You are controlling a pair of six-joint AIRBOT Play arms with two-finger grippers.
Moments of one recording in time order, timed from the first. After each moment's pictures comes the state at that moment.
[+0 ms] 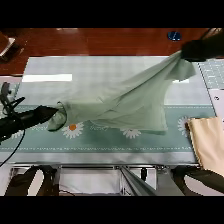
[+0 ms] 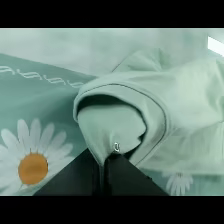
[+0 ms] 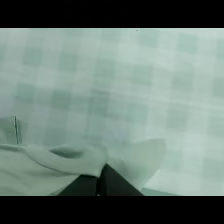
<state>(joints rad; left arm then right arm) 0.28 -0.62 0.46 0.70 -0.99 -1.25 0.13 -1.29 1.65 -1.47 1.29 1.59</state>
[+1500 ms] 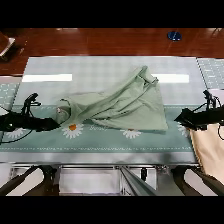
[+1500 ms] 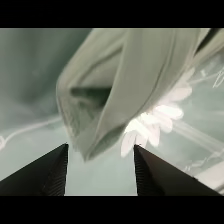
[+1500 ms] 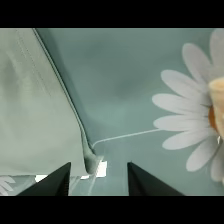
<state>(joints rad) 0.40 -1.12 0.57 0.99 -1.19 -0.86 -0.41 -1.05 0.67 -1.15 1.18 1.46</state>
